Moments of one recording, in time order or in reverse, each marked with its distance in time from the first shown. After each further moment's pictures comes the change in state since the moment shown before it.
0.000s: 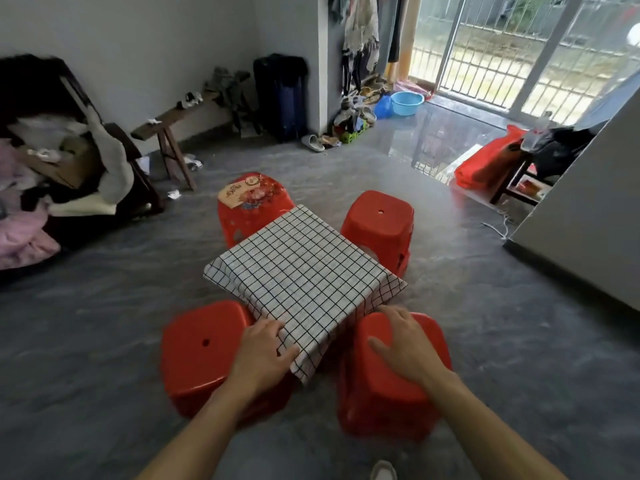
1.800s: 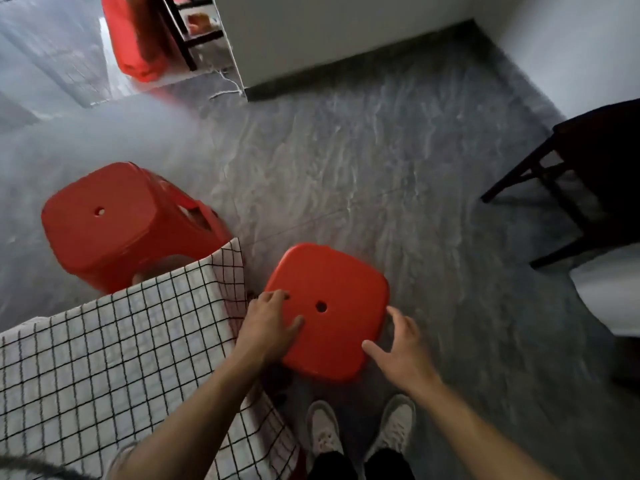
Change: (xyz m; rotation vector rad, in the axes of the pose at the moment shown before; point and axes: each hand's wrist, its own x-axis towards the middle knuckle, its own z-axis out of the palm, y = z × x) left_hand 0.296 0.140 0.293 0.514 -0.747 0.789; right_hand 0.048 0.181 0.183 0.669 0.490 1.204
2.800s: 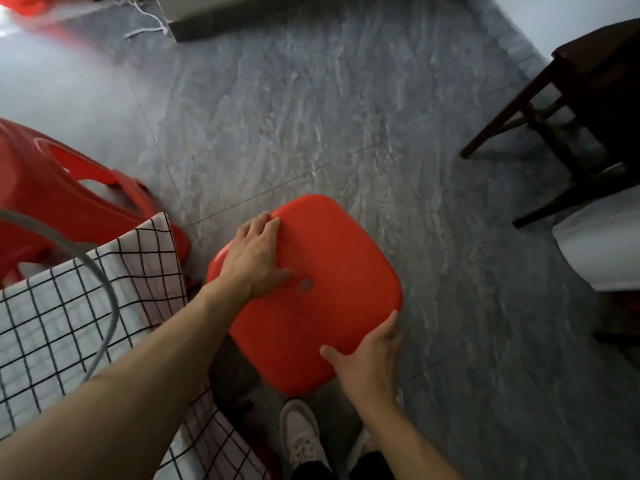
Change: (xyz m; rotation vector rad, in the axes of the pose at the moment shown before) left_hand 0.157 0.014 0.073 0.221 -0.013 0.287; right_hand 0.064 0.055 0.110 0.120 0.266 0.320
